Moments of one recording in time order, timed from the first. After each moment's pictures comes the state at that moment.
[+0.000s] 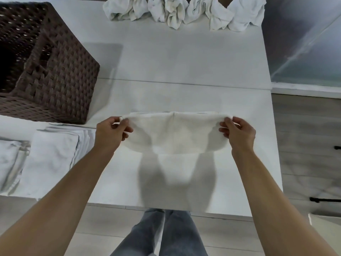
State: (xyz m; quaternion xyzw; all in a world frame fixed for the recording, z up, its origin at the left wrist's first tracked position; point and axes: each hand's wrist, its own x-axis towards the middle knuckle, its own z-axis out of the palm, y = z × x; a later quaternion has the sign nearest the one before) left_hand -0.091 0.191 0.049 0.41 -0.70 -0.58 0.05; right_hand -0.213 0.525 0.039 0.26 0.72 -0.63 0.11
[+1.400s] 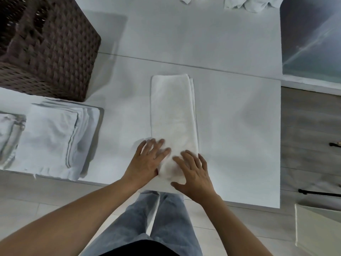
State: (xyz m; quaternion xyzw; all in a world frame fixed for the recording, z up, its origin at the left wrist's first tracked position) left_hand 0.011 0.282 -0.047 -0.07 -0.98 -0.06 -0.16; right_hand -0.032 0.511 -0.047 -0.34 0.91 -0.14 0.20
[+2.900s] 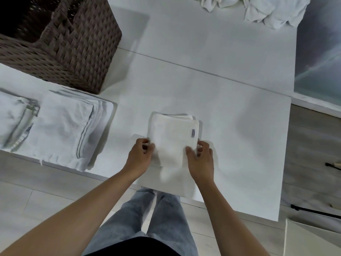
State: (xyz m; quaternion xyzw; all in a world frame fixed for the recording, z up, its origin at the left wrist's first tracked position) left_hand 0.009 0.258 -0.010 0.42 -0.74 -0.52 -0.13; right_hand -0.075 0.450 -0.014 0.12 0.87 -0.39 0.27
